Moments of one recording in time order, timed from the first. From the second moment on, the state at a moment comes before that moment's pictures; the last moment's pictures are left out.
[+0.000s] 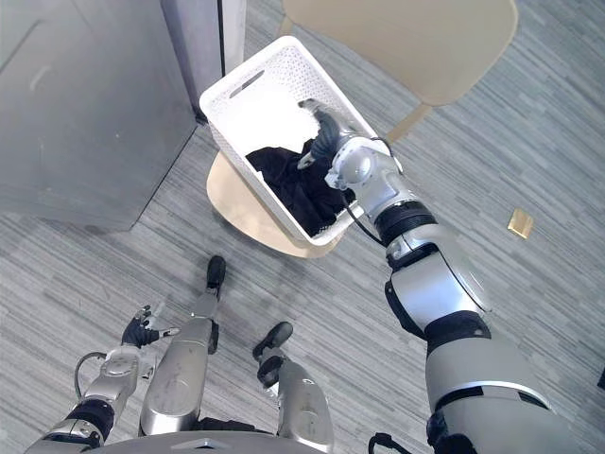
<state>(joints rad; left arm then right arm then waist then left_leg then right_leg) -0.13 0.18 -0.05 0.91 -0.05 -0.09 0.17 -1.16 -0.54 0.52 0.93 -0.21 -0.10 0.00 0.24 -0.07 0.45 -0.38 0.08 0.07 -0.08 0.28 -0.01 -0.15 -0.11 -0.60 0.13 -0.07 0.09</state>
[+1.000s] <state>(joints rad) -0.22 0.05 0.00 0.77 -0.15 -0.12 0.19 -1.10 -0.55 0.33 1.00 -0.22 -0.08 -0.08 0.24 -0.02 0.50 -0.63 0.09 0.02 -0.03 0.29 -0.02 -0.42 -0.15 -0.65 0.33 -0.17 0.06</state>
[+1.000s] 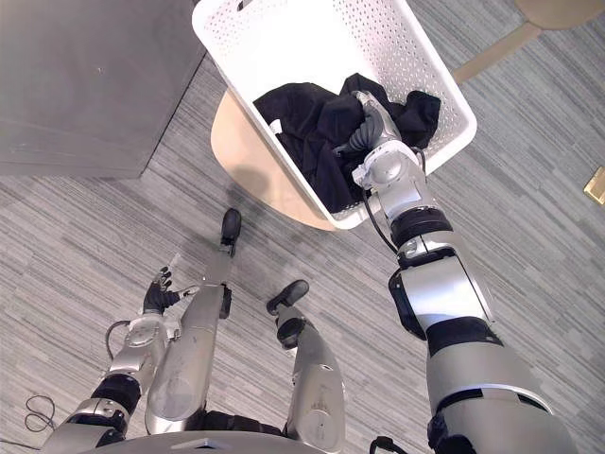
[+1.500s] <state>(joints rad) -0.22 0.02 0.04 0.73 -0.15 -0.11 0.21 -1.07 -0.48 0.22 0.96 -0.20 -0.08 -0.16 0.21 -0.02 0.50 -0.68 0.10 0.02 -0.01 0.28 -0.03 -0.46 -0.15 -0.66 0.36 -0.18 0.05</state>
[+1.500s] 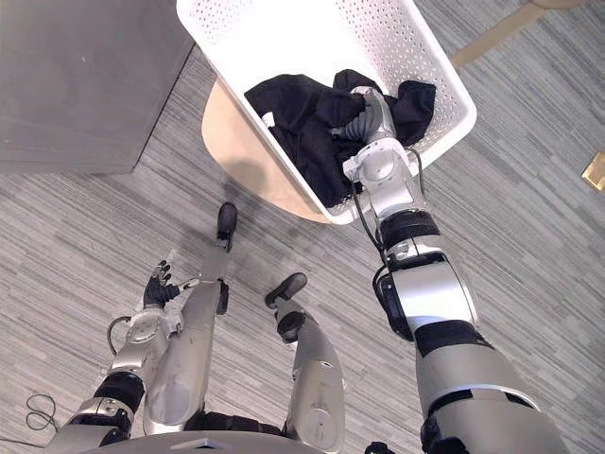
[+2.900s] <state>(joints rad) -0.22 0.00 0.04 0.71 -0.26 -0.10 0.26 -0.98 -0.12 -0.13 0.70 0.81 -0.19 -0.25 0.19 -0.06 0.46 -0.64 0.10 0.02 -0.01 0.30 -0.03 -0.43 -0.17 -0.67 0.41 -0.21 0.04</state>
